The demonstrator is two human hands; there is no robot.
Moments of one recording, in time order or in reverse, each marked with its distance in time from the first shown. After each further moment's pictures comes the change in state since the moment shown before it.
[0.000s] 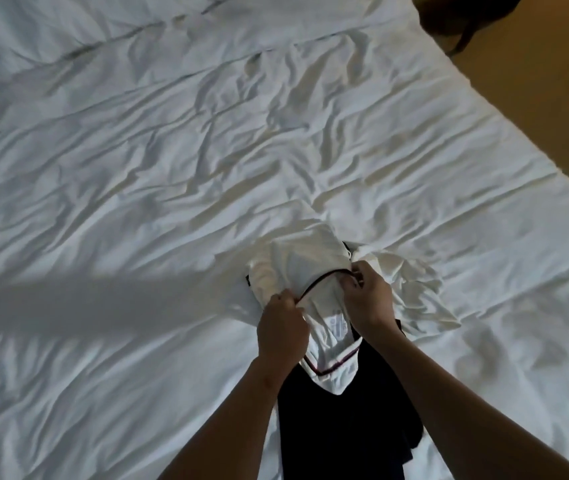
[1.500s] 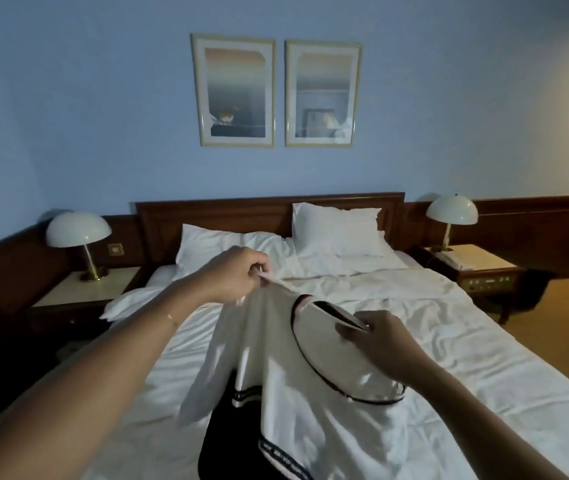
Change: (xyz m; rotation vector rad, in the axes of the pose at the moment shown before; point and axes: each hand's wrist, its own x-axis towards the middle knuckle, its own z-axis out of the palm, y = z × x) left_hand -0.410 -0.231 -0.689 0.170 0.453 0.573; right_hand -0.566 -0.420 0.034 -0.199 -0.163 -0.755
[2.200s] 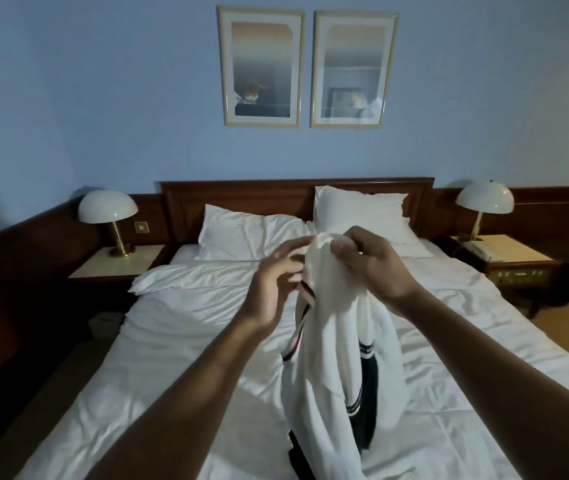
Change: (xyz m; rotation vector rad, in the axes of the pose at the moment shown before) left_hand -0.048 0.050 0.061 -1.425 0.260 -0.046; right_hand 0.046 -0.077 0.005 0.371 0.033 -0.372
